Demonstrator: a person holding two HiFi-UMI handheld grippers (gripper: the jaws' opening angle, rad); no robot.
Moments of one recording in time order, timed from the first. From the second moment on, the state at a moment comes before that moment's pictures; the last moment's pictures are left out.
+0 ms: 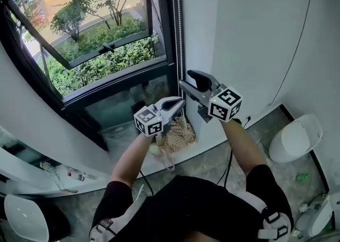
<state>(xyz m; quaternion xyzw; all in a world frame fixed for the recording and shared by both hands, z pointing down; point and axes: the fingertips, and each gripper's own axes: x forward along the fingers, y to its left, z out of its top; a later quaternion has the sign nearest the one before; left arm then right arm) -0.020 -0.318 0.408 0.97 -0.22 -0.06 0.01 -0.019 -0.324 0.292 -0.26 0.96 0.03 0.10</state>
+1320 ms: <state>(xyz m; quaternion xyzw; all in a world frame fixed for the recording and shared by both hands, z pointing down) -0.030 -0.299 0.527 0.97 -0.23 0.02 0.10 -0.027 -0.327 0.400 -0.29 0.96 0.01 0.02</state>
